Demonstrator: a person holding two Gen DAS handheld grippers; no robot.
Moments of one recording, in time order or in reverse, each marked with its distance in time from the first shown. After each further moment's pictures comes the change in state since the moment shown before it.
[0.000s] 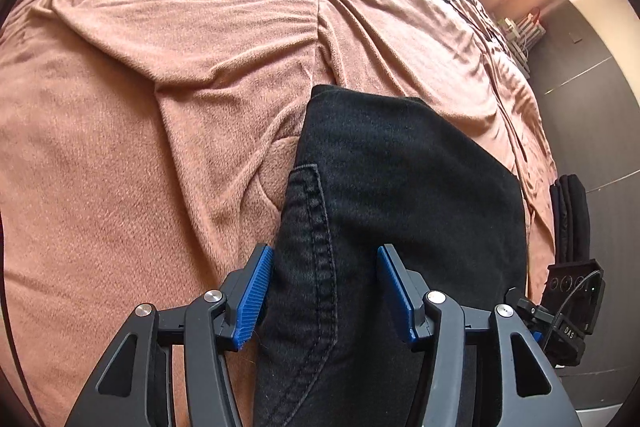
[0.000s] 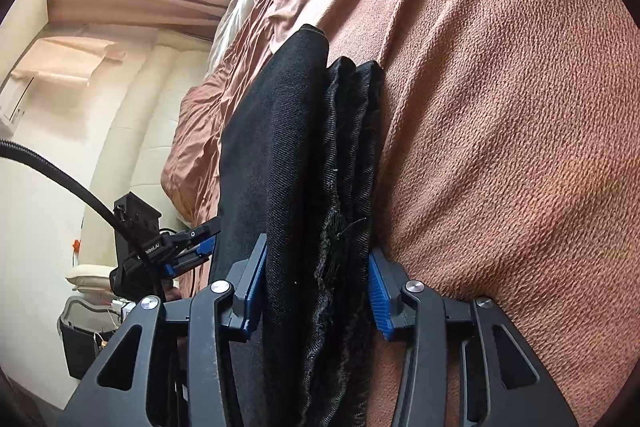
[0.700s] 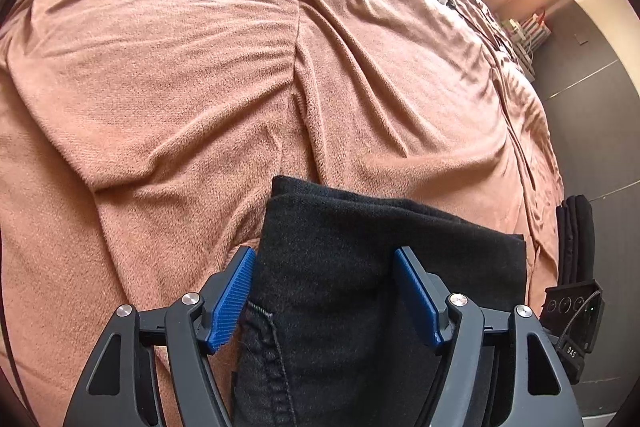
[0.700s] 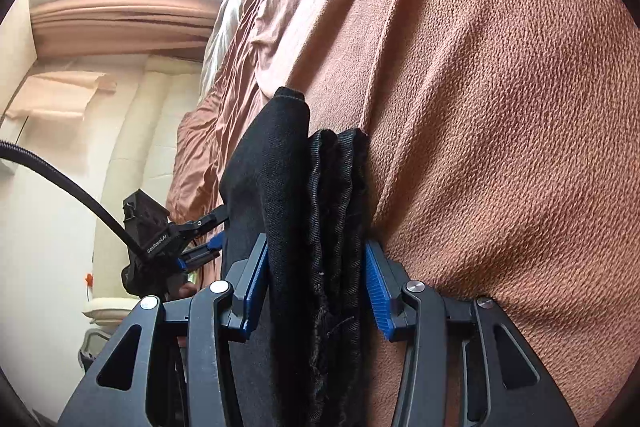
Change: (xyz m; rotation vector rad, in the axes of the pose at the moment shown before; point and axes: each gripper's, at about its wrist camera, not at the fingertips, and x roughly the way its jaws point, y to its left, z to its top) left arm 0.034 -0.017 0.062 -0.003 0.004 0.007; right arm -0.002 -0.017 0.014 0.112 -0.028 0.030
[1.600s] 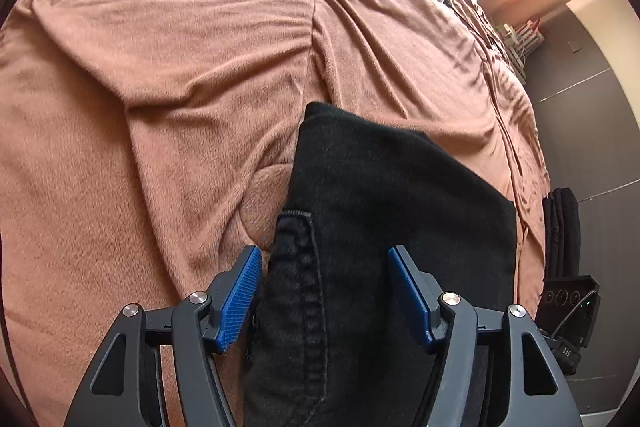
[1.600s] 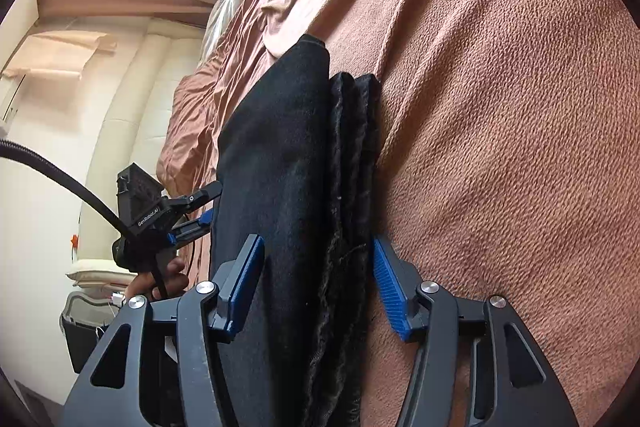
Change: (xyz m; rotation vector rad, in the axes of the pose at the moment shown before) left arm -0.017 0.021 -0.045 -0.036 0.014 -0.056; right arm -0.031 0.006 -0.046 -0.106 0.096 -0.058
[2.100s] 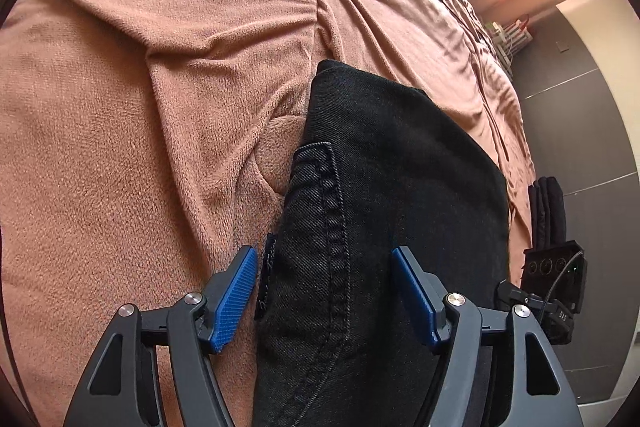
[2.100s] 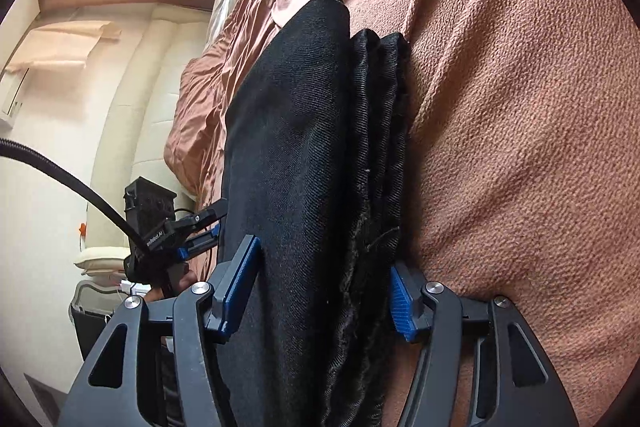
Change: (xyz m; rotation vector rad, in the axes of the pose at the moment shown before) left arm -0.009 0.016 -0.025 -0.010 0.018 -0.070; right arm 0.023 0.001 0.032 0.029 0.058 0.051
